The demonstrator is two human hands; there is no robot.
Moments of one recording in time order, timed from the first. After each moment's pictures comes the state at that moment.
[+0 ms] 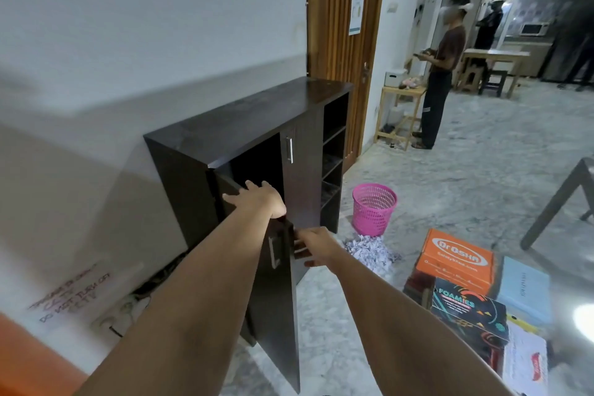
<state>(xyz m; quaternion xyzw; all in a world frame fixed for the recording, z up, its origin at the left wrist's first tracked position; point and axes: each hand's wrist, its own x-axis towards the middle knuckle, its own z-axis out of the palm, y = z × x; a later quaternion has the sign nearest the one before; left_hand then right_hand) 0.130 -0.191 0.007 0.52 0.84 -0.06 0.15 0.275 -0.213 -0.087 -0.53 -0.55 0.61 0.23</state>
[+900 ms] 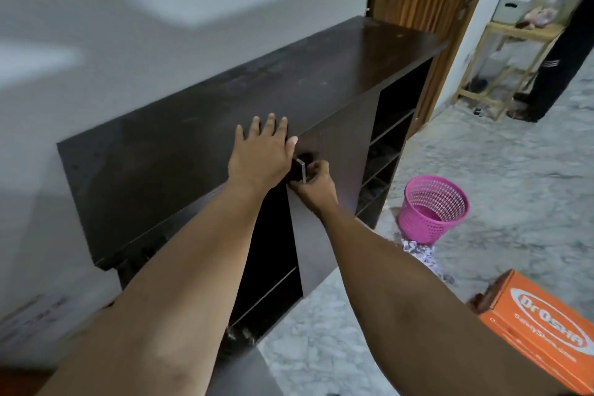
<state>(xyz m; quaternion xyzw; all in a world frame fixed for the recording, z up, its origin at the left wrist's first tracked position) 0.043 0.200 -0.034 0.60 0.79 0.03 -0.09 0.163 0.251 -0.137 -0.51 -0.66 0.47 0.29</state>
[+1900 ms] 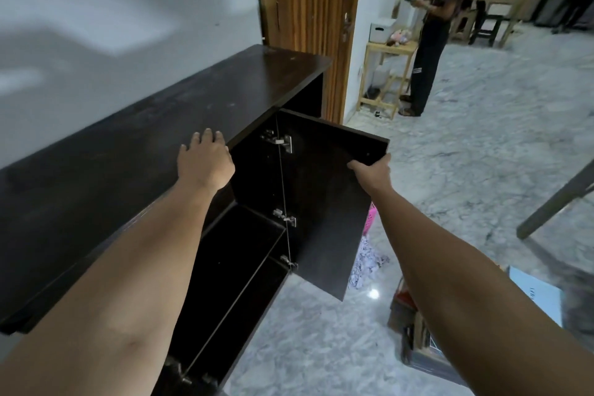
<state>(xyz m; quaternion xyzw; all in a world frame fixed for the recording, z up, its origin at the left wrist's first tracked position) 0.086 0.225 -0.012 0.62 0.78 0.04 -0.04 0.418 0.290 -0.094 -0.68 -0.45 0.39 0.42</state>
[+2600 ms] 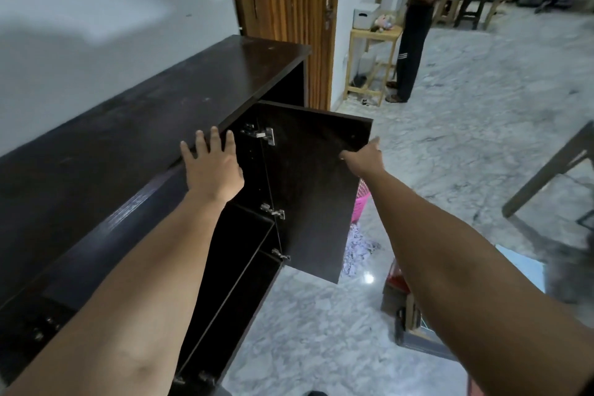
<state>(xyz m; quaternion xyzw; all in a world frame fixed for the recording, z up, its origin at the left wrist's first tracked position) 0.146 0.219 -0.038 0.65 0.75 -0.02 -0.11 0.444 0.305 -0.091 -0.74 -0.48 0.34 0.33</state>
